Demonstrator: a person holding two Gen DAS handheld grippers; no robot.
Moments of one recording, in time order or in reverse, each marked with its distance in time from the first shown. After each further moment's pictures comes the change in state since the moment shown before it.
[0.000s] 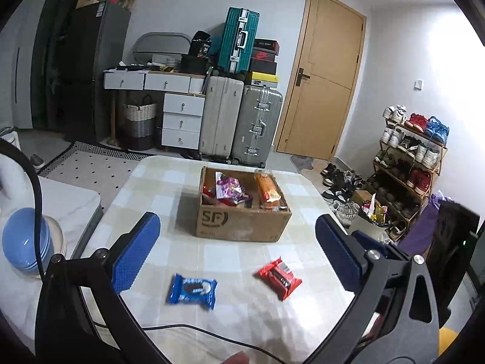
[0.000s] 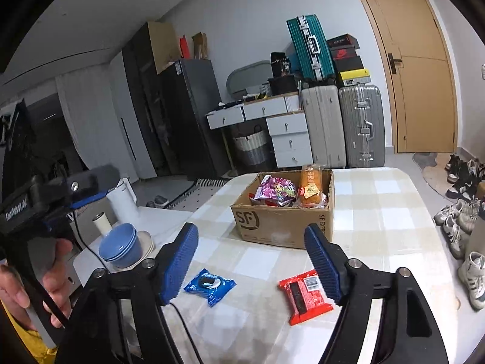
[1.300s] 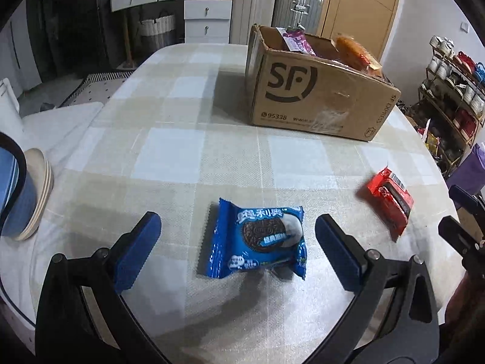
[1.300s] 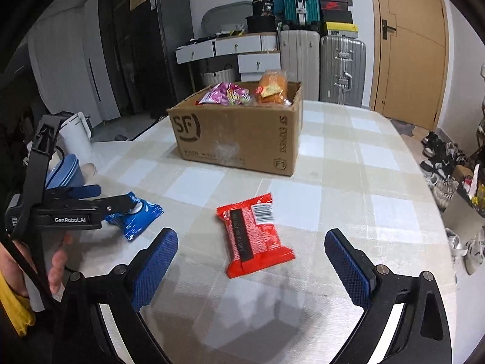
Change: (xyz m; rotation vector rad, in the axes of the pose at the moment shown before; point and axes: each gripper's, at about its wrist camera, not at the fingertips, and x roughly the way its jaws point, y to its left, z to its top) left arm 0.205 0.080 -0.122 0.025 0.437 0.149; right arm 0.085 -0.049 -0.081 -0.069 0.301 -0.168
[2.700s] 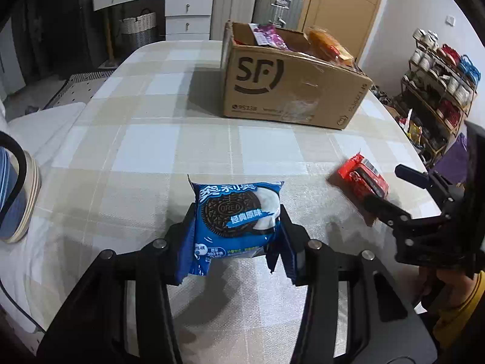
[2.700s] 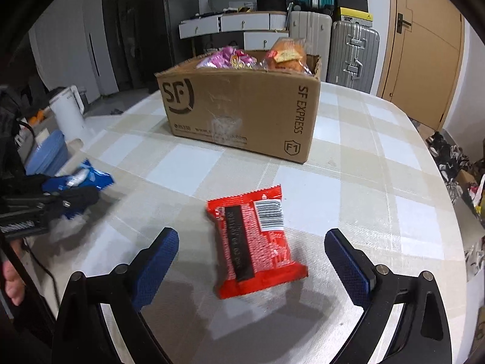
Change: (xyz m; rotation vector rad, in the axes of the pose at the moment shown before) left arm -0.012 -0.009 -0.005 0.018 0.033 -0.093; right arm 0.065 0.003 0.004 -0.076 0.108 -0.033
